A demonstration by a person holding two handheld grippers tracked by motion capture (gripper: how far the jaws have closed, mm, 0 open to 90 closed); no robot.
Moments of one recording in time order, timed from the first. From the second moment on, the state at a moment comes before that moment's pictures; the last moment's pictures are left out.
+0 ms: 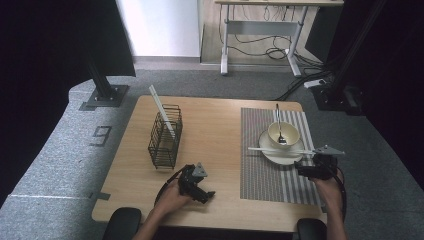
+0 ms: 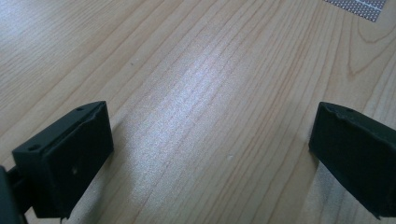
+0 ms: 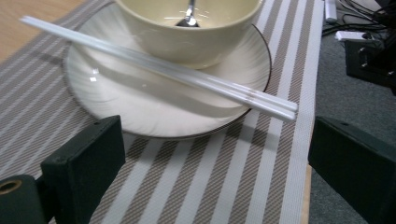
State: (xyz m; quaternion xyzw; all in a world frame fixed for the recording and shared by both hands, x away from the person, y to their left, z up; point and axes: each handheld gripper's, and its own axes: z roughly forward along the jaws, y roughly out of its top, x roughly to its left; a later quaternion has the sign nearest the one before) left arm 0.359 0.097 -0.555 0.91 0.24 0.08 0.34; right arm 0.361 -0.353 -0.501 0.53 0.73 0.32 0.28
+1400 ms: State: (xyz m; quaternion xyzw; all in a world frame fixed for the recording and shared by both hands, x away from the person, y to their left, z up) left arm 0.359 0.096 -0.555 0.91 0.24 0.09 0.34; right arm 0.334 -0.232 -0.492 0.43 0.81 0.34 0.20
